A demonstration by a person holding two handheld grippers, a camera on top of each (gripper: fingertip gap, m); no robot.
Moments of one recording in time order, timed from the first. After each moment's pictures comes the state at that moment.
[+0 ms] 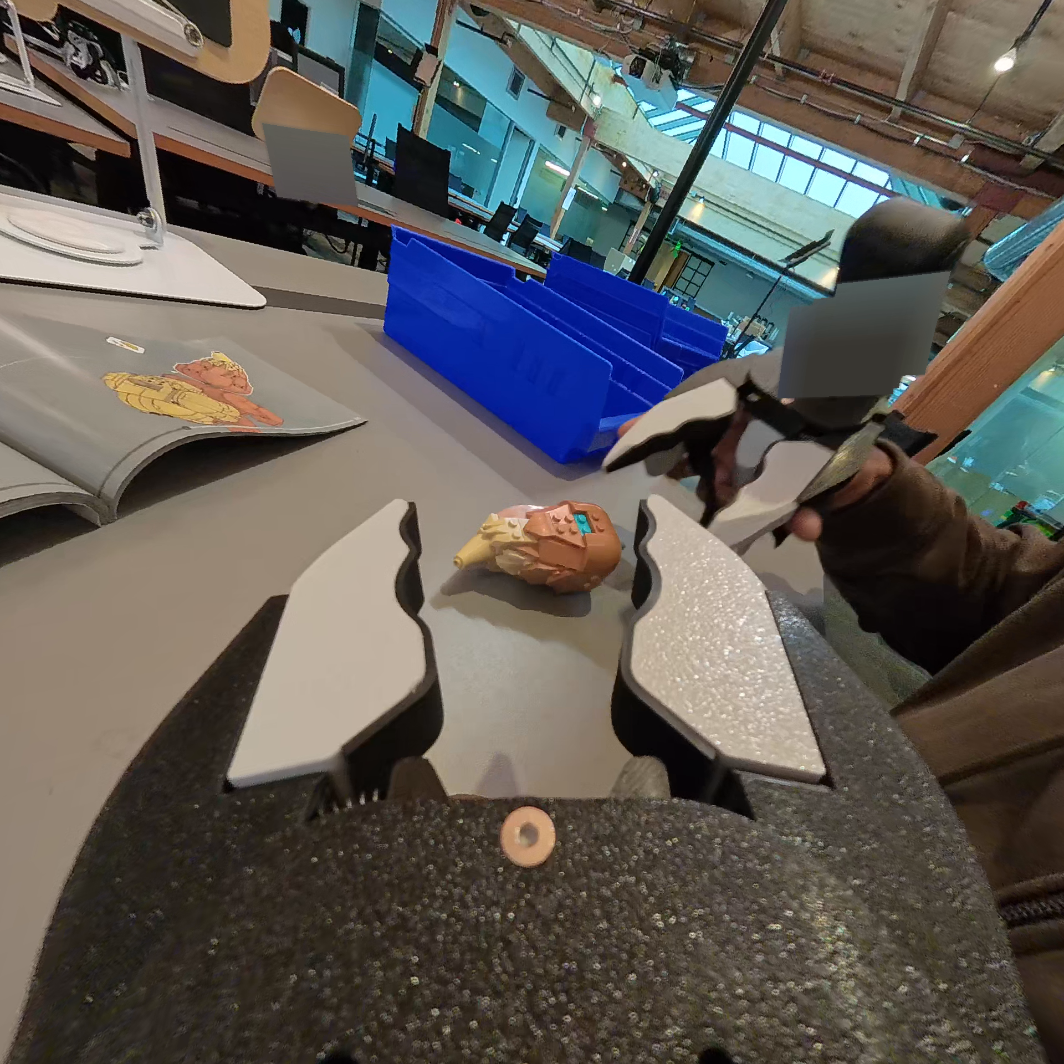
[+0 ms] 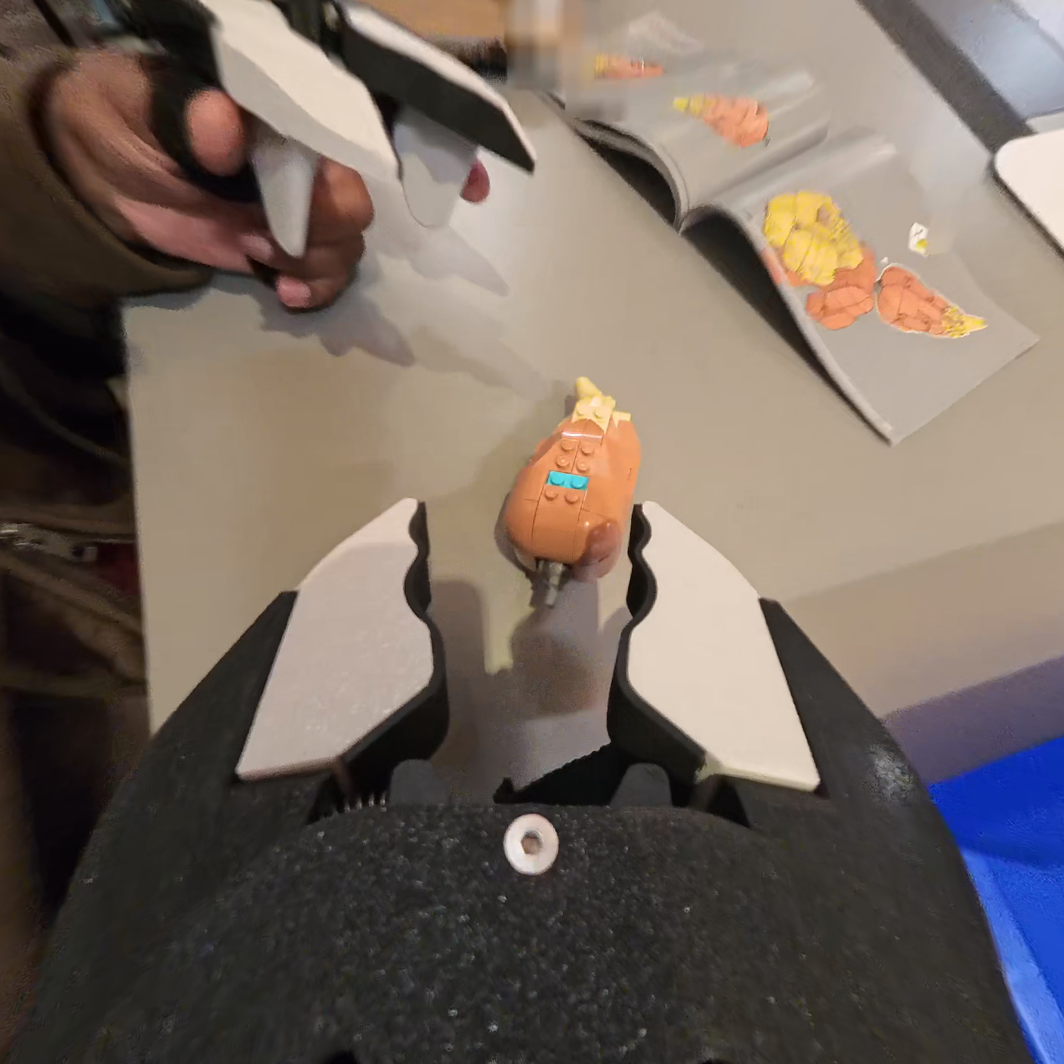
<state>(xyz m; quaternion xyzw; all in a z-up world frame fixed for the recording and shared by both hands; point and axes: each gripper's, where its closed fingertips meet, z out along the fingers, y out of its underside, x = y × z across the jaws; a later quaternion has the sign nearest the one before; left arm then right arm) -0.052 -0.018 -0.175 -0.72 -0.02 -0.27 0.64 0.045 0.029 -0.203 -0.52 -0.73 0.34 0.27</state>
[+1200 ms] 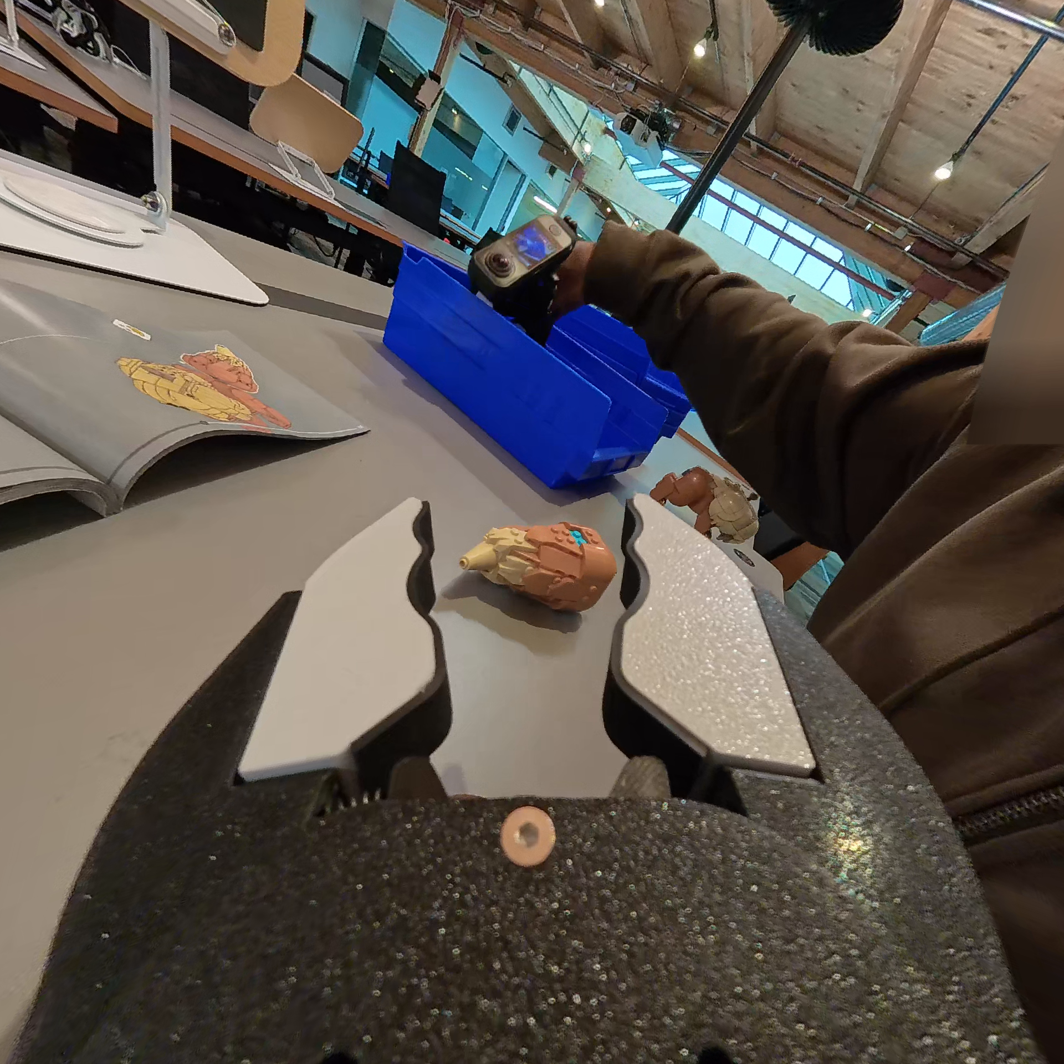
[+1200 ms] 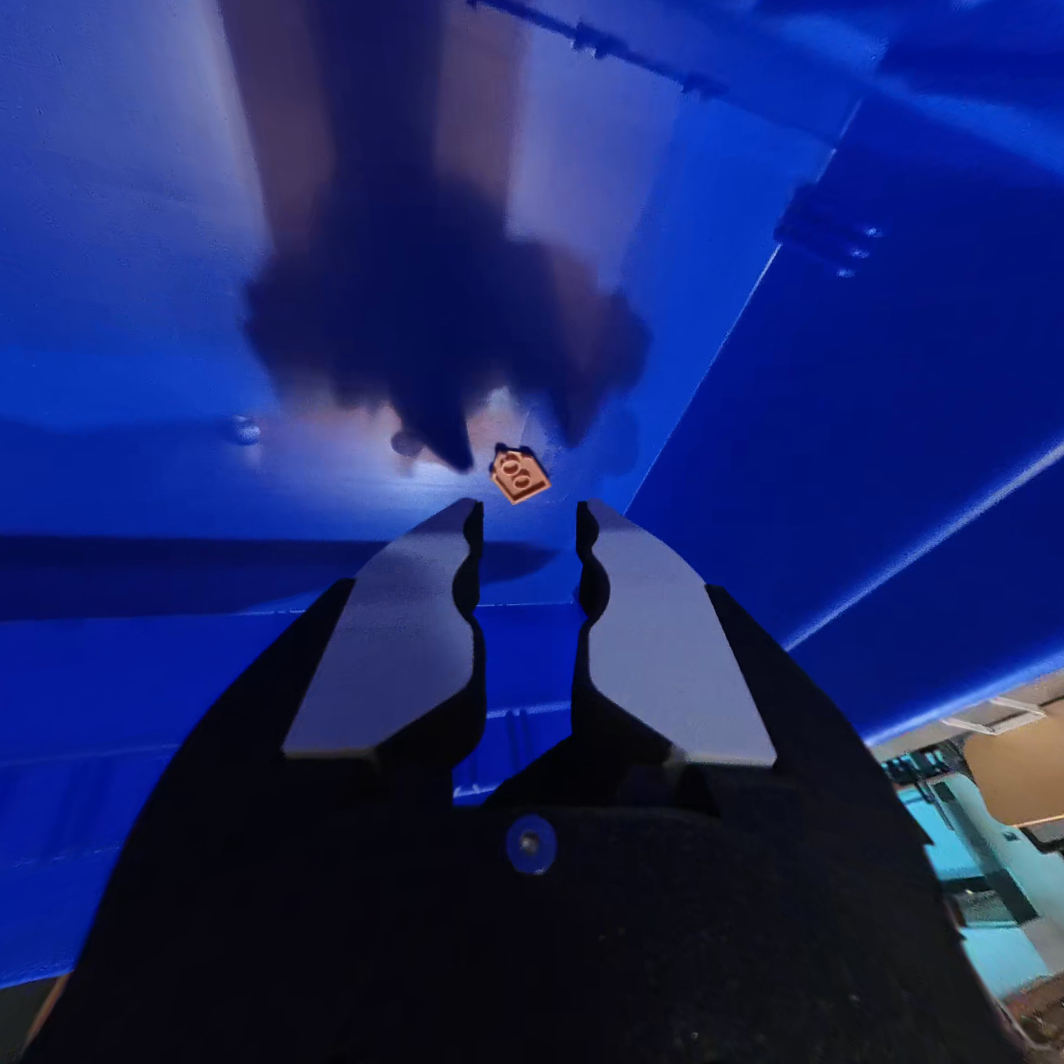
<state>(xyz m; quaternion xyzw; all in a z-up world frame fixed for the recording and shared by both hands) -0.068 -0.013 -0.172 -0.69 -0.06 -0.31 0.64 0.071 0.430 -0.259 -0.36 -0.92 -0.17 0.04</state>
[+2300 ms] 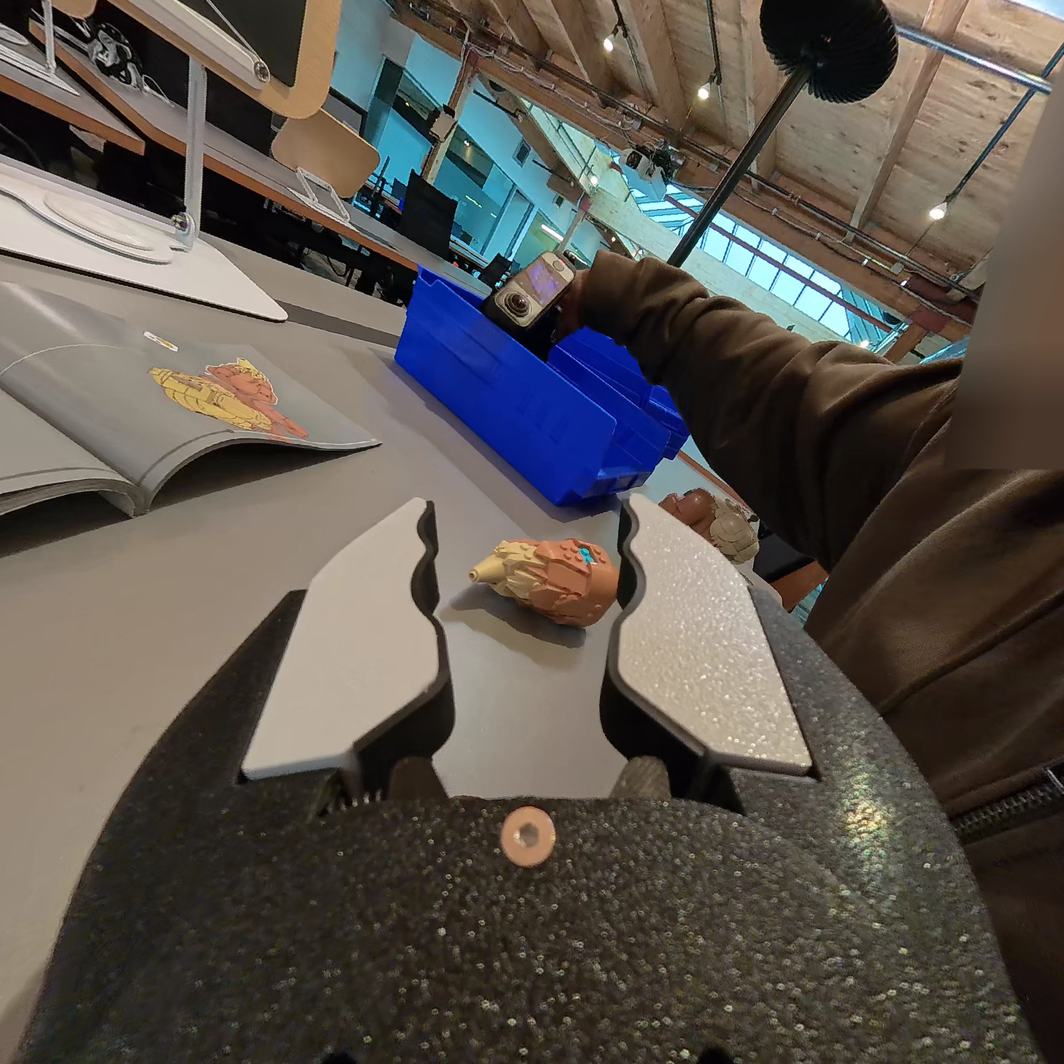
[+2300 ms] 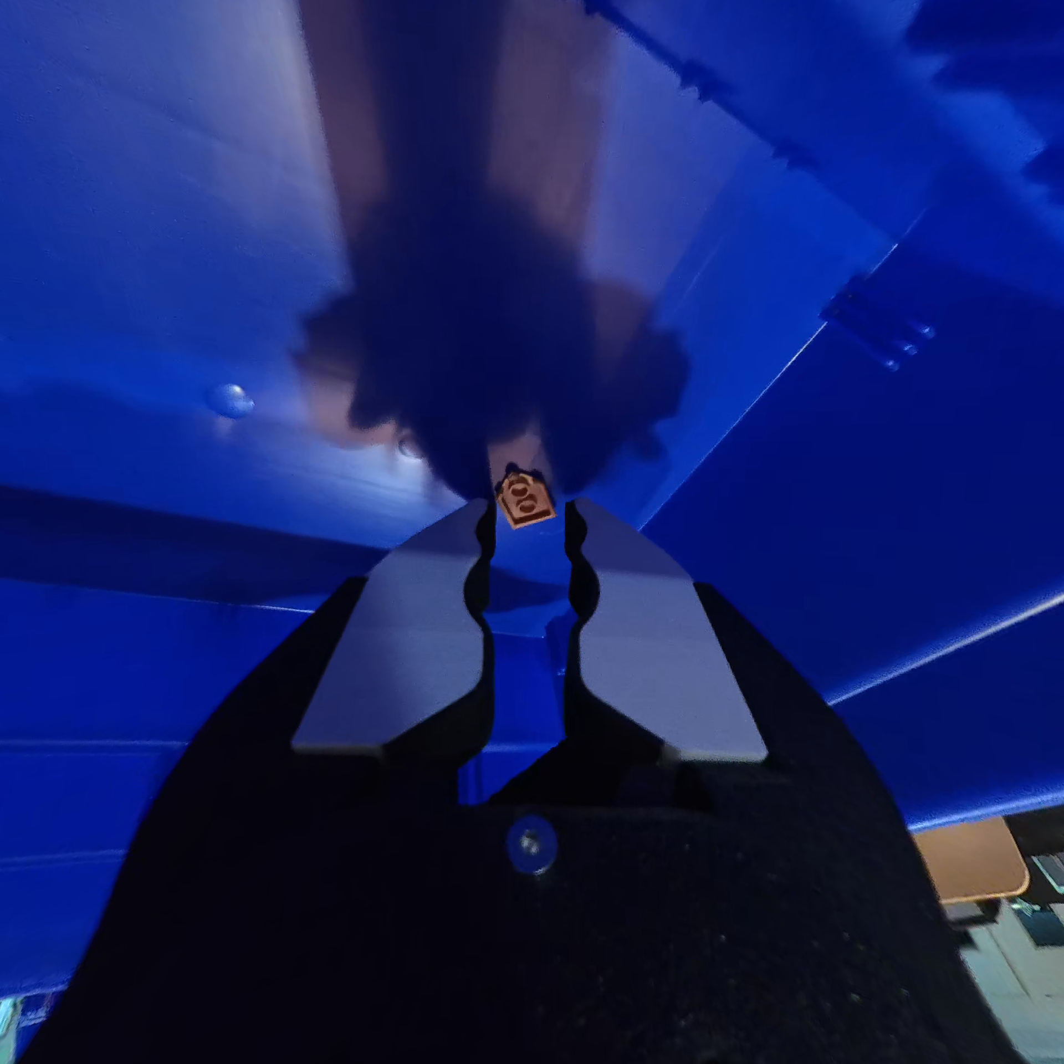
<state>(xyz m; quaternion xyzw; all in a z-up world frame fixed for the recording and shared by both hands) -0.076 -0.014 -0.169 -0.68 -0.07 -0.32 0.65 0.070 0.428 -0.272 -0.27 -0.95 -0.15 0.03</state>
